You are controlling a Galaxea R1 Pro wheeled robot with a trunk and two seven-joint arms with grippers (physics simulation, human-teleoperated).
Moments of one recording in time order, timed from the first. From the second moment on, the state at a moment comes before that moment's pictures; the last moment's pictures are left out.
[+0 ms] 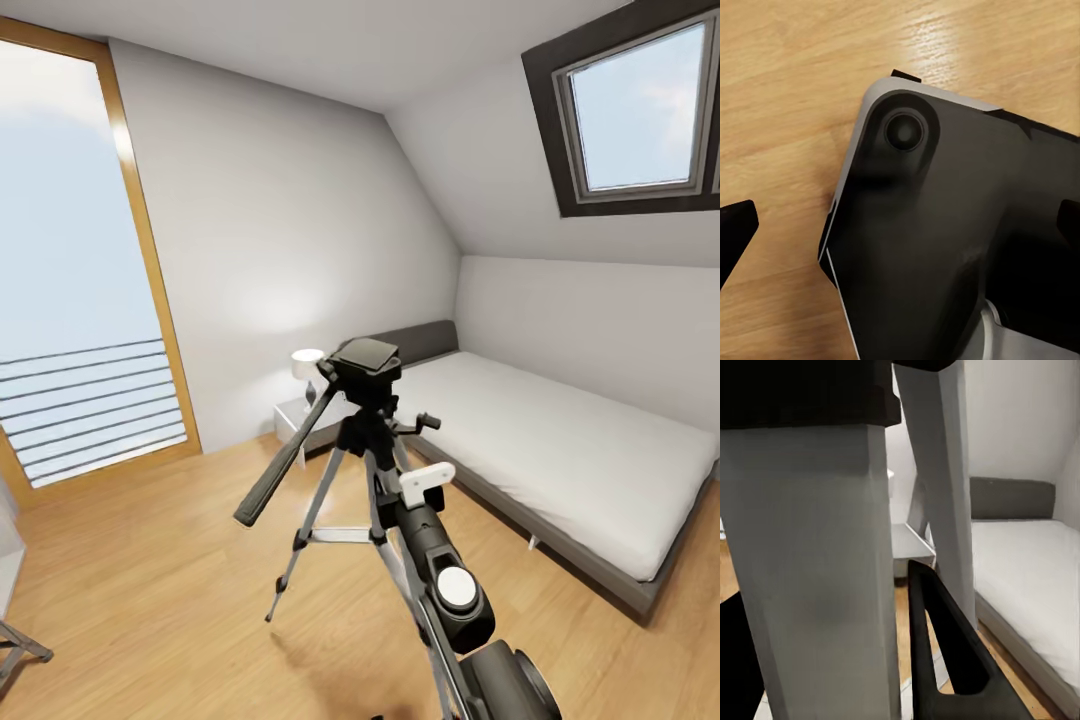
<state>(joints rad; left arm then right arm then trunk) 0.00 0.00 0.10 -0.05 0.23 -0.12 0.00 -0.26 0.17 0.34 -1.57 0.26 0.32 -0.09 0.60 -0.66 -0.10</state>
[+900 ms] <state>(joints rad) 0.00 0.00 0.10 -0.05 0.23 -0.12 0.00 -0.31 0.17 0.33 -1.56 0.26 0.28 -0.10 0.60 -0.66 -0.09</state>
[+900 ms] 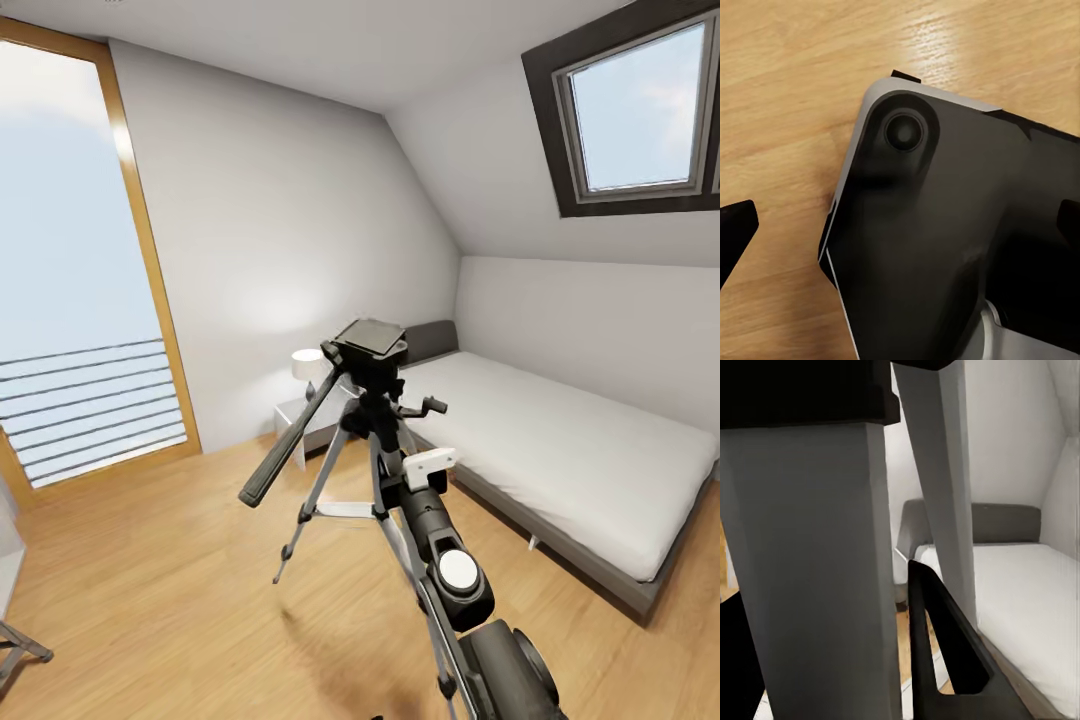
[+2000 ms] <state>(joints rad) 0.00 0.00 0.10 -0.05 0.23 -0.12 0.00 -0.71 0.17 0.17 -1.52 0.10 0.70 -0.10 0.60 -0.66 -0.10</state>
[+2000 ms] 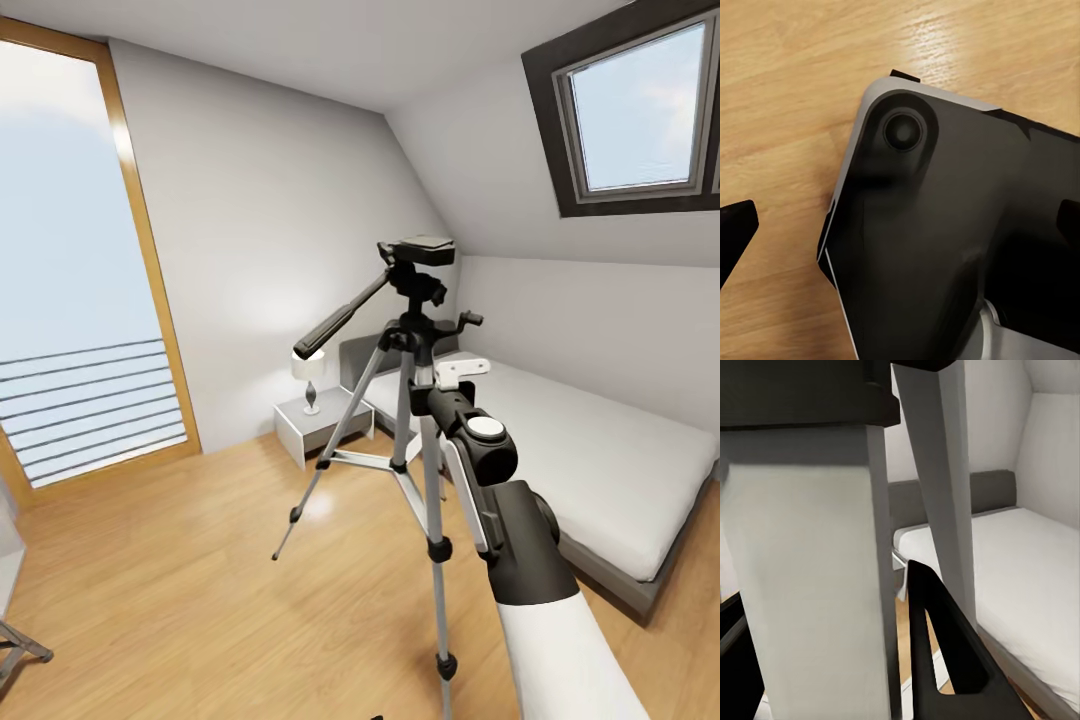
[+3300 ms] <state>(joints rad) 0.00 0.00 0.10 -0.05 0.23 -0.12 0.00 -0.71 0.17 0.17 -1.52 0.11 0.74 -0.10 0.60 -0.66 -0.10</state>
